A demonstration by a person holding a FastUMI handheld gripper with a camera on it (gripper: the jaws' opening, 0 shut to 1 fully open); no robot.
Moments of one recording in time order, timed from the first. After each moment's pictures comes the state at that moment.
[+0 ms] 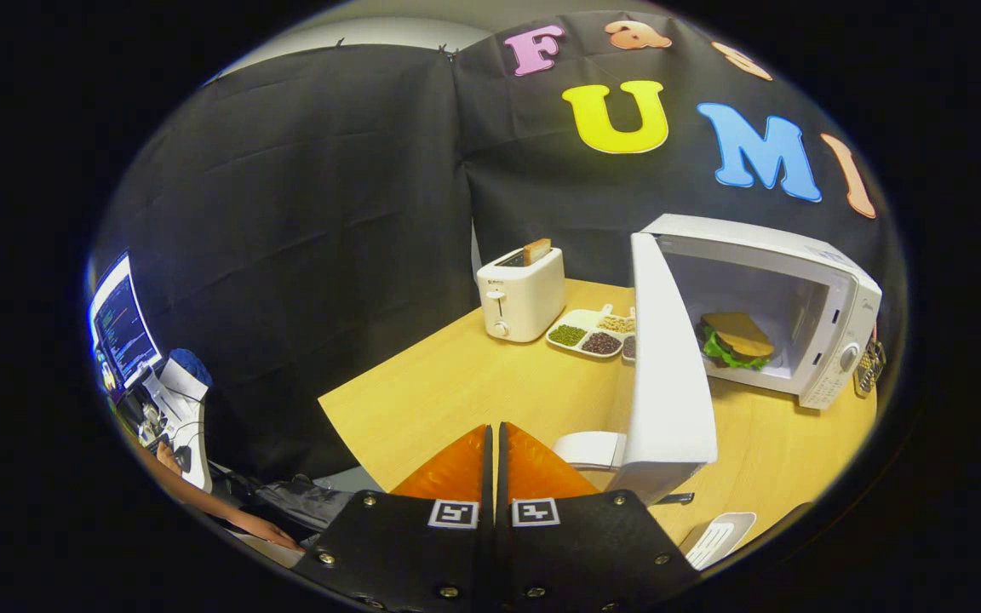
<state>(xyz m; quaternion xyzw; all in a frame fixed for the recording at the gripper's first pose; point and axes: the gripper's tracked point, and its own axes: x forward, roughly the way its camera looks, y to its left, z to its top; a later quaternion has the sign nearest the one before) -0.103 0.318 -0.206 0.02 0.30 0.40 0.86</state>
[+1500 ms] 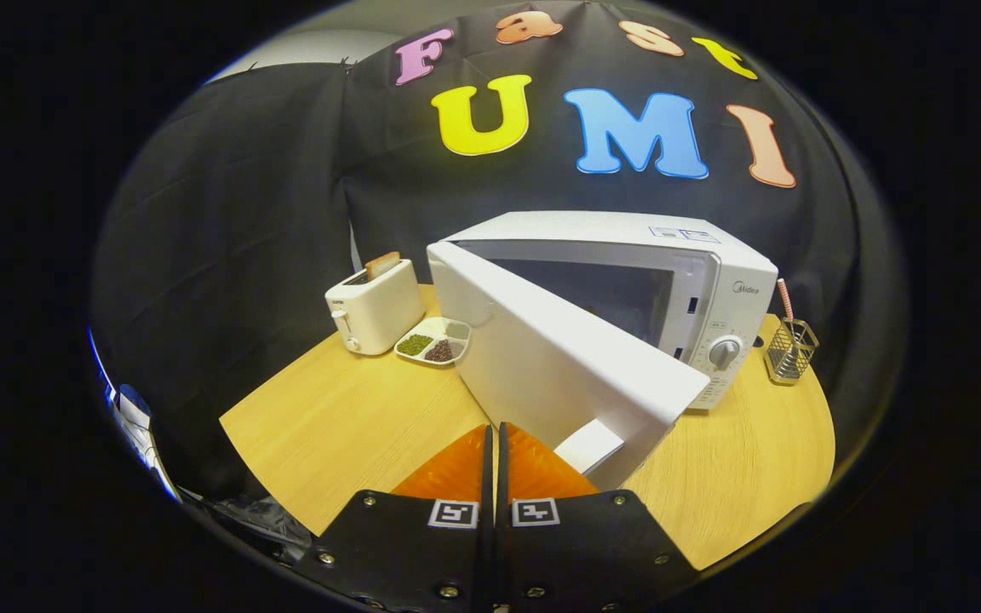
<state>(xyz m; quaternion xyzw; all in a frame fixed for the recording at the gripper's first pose) 0.014 0.161 -0.238 0.03 0.33 0.25 0.91</state>
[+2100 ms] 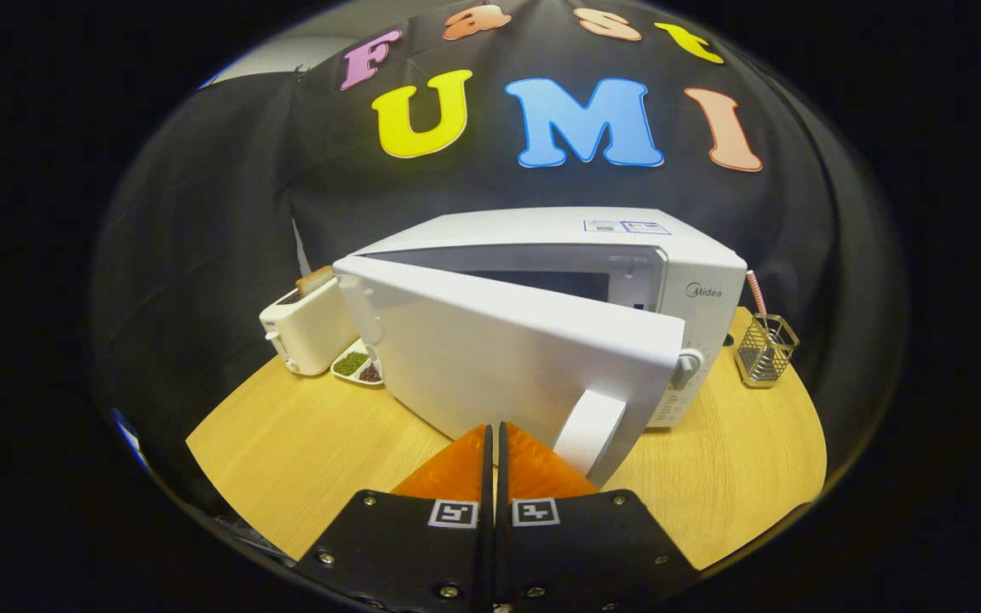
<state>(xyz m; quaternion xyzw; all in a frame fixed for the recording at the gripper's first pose) 0.090 0.113 -0.267 0.04 0.33 0.19 0.92</state>
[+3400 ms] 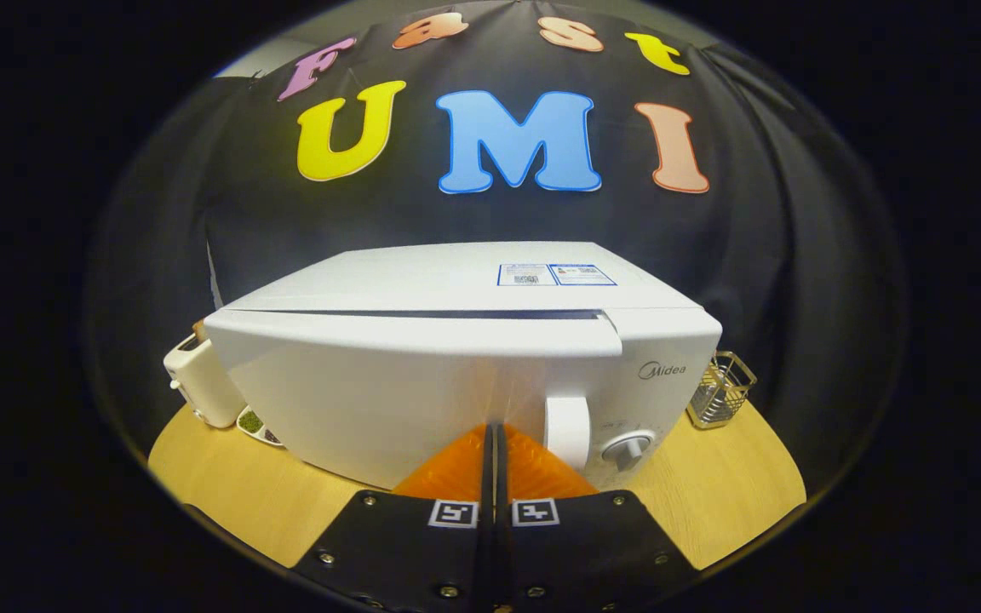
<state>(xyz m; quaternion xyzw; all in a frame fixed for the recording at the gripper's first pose) 0.191 0.083 -0.273 0.01 0.28 0.06 0.96</state>
